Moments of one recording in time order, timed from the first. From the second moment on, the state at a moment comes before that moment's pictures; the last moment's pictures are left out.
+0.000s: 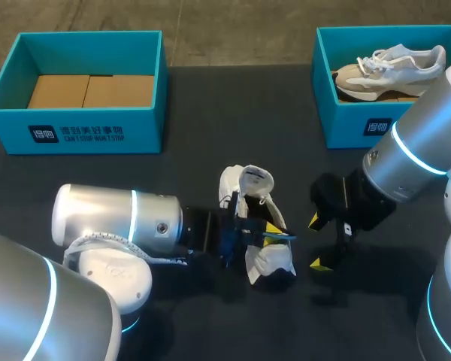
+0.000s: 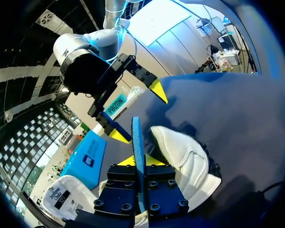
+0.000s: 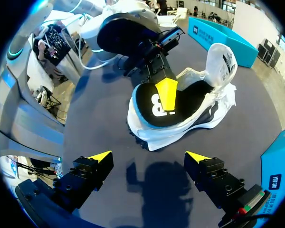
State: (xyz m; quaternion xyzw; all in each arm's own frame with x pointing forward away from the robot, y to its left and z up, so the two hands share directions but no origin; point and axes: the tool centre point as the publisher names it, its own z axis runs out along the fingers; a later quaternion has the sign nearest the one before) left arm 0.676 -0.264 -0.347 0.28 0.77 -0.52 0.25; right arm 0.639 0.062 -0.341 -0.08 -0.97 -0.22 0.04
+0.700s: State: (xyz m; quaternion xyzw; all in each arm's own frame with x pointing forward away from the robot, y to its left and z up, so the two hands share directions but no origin) left arm 0.683 -0.265 -0.350 0.27 0.78 -0.52 0.24; right arm 0.639 0.062 -0.341 -0.08 -0.97 -0.22 0.04
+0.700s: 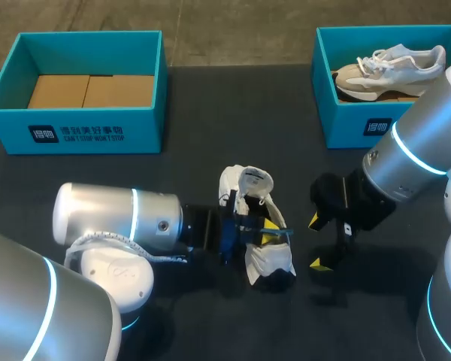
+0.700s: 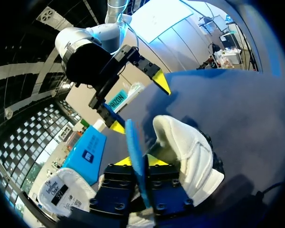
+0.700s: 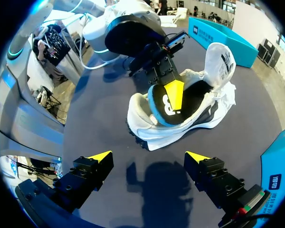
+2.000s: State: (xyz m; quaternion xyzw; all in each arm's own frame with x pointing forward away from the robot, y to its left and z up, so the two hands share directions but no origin) left arm 0.657 -0.262 -0.329 0.24 0.78 -0.52 0.25; right arm 0.639 0.062 -0.341 -0.08 -0.97 -0.22 0.04
